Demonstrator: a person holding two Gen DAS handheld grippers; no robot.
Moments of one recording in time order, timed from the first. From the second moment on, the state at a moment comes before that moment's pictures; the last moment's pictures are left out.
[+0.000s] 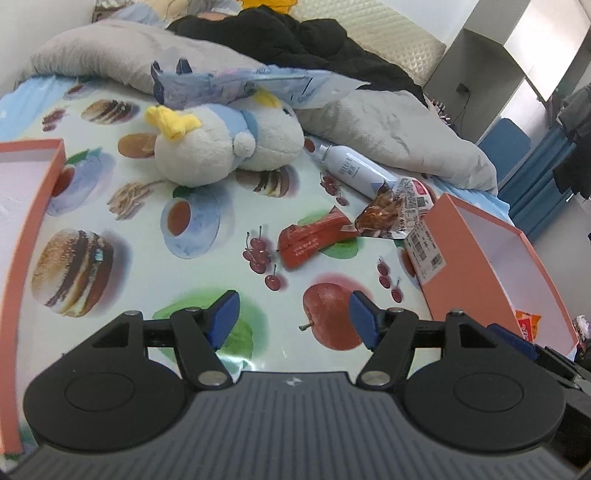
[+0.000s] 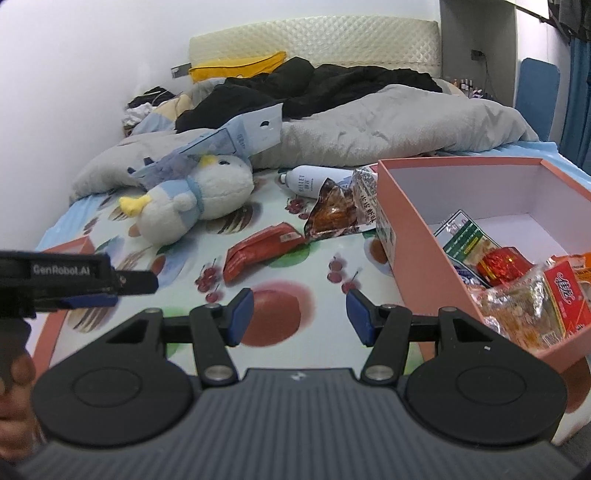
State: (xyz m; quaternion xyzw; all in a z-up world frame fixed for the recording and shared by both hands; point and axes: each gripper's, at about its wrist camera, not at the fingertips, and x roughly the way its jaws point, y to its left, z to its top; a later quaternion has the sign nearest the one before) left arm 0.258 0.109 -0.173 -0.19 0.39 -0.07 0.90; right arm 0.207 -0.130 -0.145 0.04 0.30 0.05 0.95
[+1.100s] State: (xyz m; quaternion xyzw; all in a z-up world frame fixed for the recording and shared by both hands) left arm 0.418 0.085 -0.240 -0.06 0.39 -0.22 0.89; right arm 0.417 -0.120 -0.194 0.08 0.31 -0.05 0.95
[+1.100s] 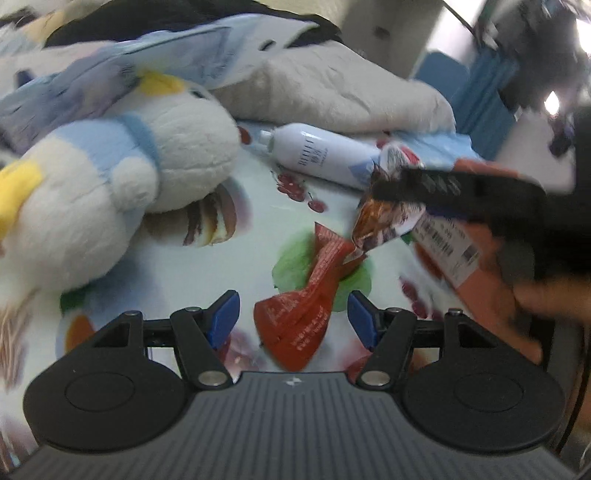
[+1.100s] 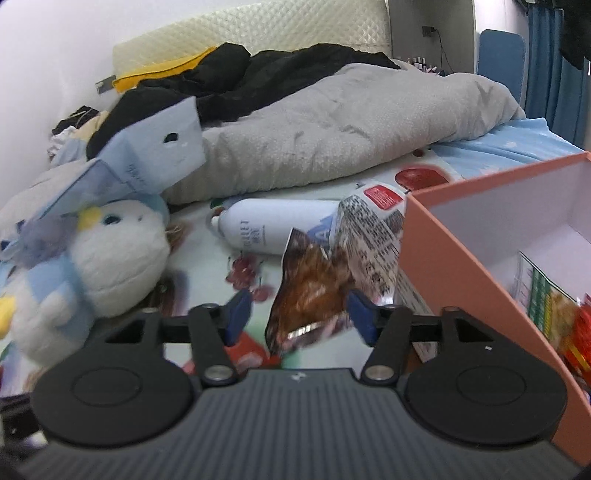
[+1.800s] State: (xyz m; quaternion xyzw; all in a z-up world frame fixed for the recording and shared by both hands) left arm 0.436 0.052 -0.260 0.00 0.39 -0.21 0.90; right arm 0.484 -0.106 -0.231 -0.02 0.35 -0.12 0.93
